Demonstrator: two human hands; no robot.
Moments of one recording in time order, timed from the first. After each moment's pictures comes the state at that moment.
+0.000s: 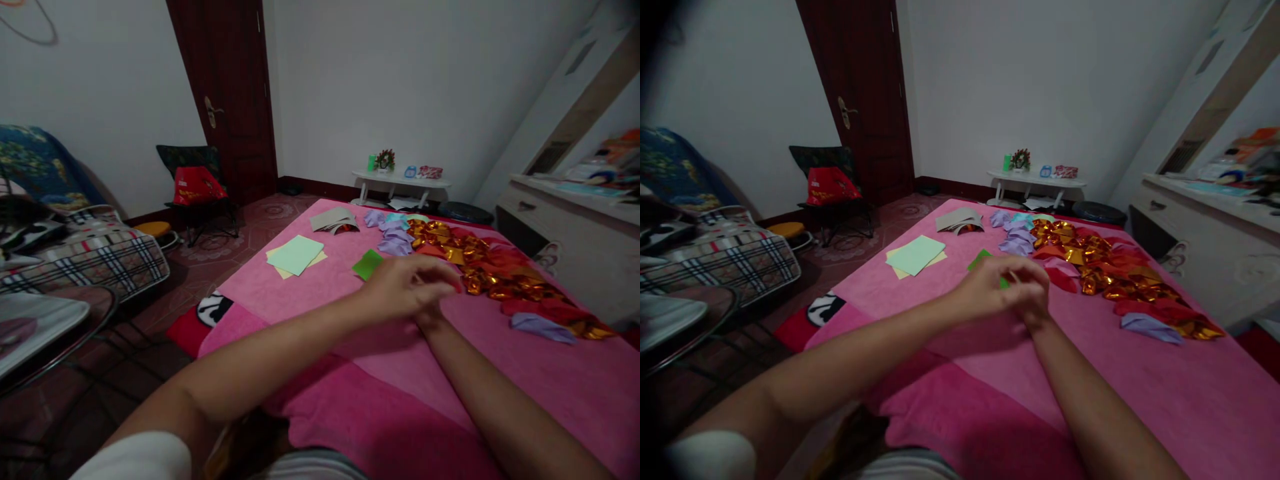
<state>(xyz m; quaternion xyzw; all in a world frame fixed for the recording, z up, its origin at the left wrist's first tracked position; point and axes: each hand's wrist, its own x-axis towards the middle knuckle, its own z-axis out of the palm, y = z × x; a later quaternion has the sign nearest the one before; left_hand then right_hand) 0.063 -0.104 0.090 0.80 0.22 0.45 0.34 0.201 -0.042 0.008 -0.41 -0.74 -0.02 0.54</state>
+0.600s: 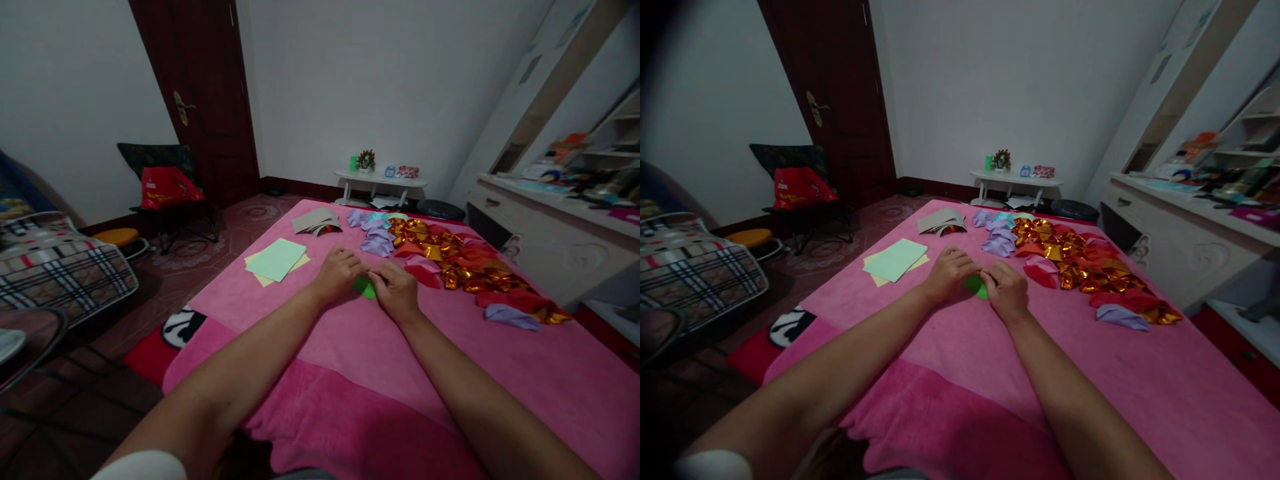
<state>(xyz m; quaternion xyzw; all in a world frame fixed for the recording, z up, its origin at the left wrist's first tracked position) 0.022 -0.031 0.026 0.88 0.31 0.31 -0.17 0.198 -0.049 0.011 -0.41 -0.78 -0.02 0.48</state>
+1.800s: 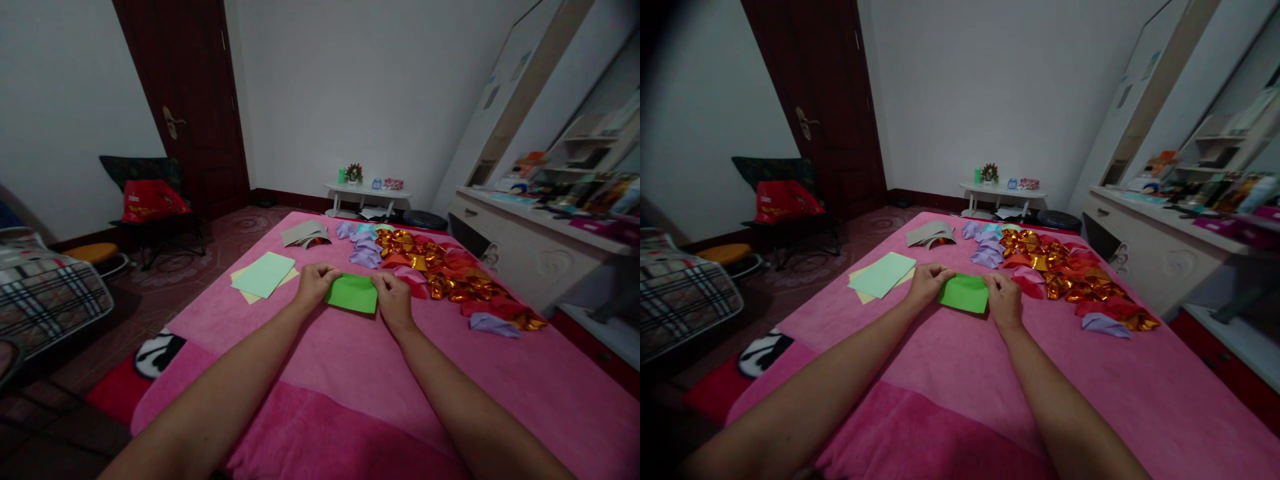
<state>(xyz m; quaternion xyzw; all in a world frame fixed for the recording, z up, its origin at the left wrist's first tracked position) 0.020 -0.008 0.005 0.60 0.43 0.58 0.35 0.215 -0.034 0.004 -0.46 -0.67 0.10 0.57</state>
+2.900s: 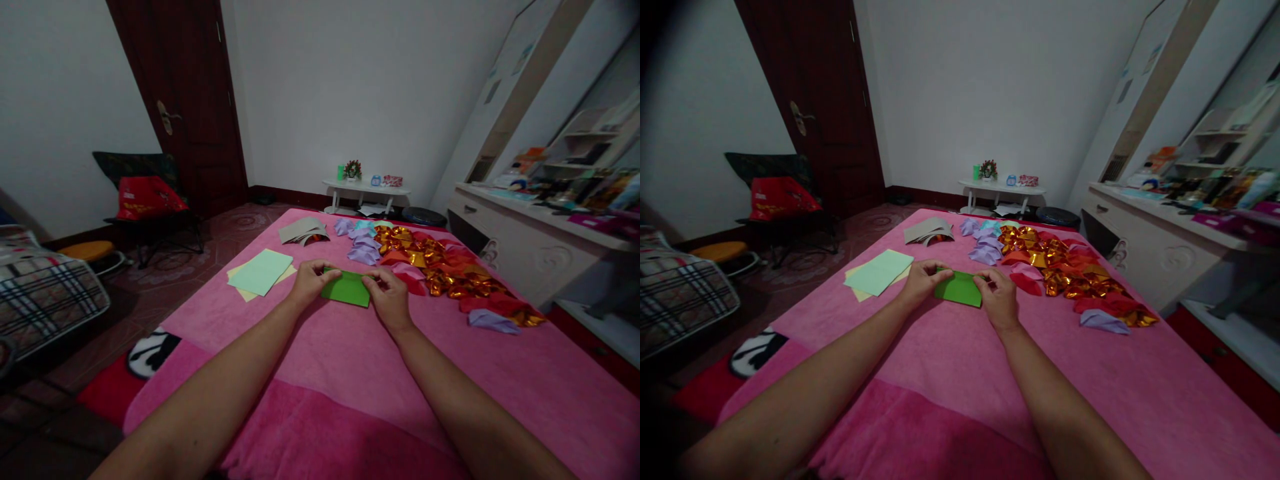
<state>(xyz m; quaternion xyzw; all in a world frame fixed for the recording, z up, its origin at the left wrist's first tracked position) 0.016 -0.011 0.005 0.59 0.37 0.58 0.42 0.203 -0.045 0.012 -0.43 -0.68 0.13 0.58</state>
